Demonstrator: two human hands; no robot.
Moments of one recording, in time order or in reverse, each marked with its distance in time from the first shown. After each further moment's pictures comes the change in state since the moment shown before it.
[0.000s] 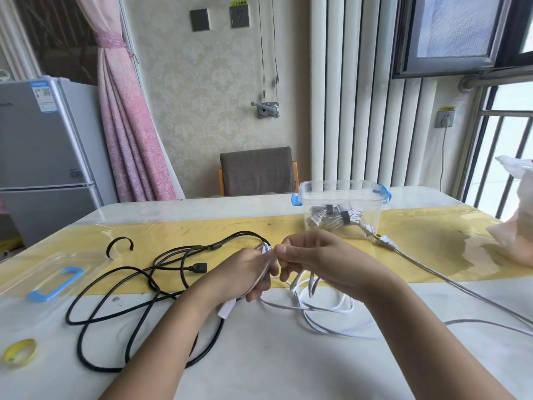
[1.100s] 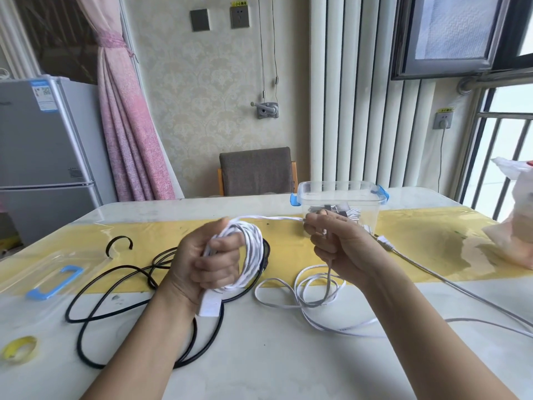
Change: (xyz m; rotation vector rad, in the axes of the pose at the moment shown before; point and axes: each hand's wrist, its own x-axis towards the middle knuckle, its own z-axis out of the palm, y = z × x) left_hand -0.024 0.020 -0.036 -1.015 -0.845 0.240; right_hand 0.001 0.004 -0.022 0.549 0.352 -0.041
